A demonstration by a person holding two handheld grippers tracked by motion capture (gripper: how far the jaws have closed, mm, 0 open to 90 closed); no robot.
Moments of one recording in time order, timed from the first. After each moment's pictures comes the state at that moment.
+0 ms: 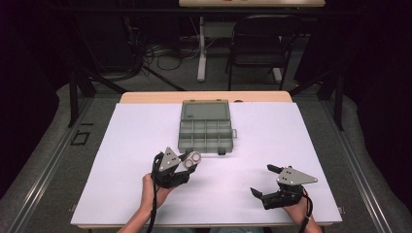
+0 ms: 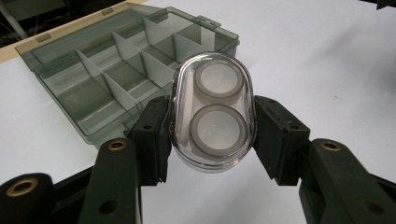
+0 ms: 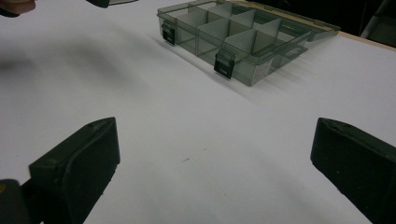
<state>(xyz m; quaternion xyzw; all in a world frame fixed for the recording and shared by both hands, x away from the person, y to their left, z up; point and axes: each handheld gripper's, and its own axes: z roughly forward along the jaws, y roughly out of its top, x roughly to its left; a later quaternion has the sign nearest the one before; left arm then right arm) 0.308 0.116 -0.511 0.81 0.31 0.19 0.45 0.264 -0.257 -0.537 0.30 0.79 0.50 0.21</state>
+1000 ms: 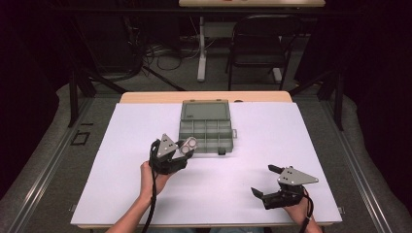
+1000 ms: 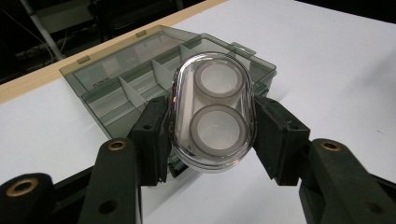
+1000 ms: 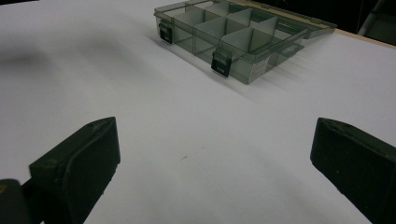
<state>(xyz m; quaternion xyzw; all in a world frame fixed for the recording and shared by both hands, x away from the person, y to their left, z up) 0.336 0.121 -0.493 0.80 0.33 0.22 0.46 0.264 -0.259 -0.537 0.30 0.79 0.50 0.21</state>
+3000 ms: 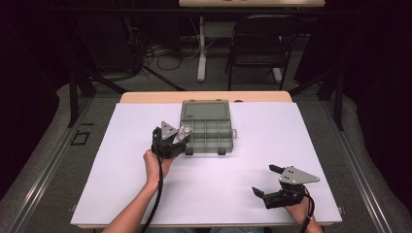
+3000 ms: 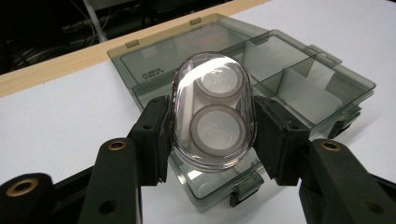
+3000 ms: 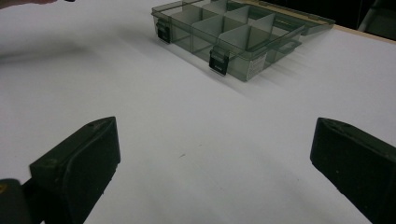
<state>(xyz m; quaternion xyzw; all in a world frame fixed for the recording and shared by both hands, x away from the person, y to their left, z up) 0.387 0.120 -0.505 0.77 0.41 0.25 0.42 0.265 -0.262 -0.537 0.31 0.78 0.50 0.21</state>
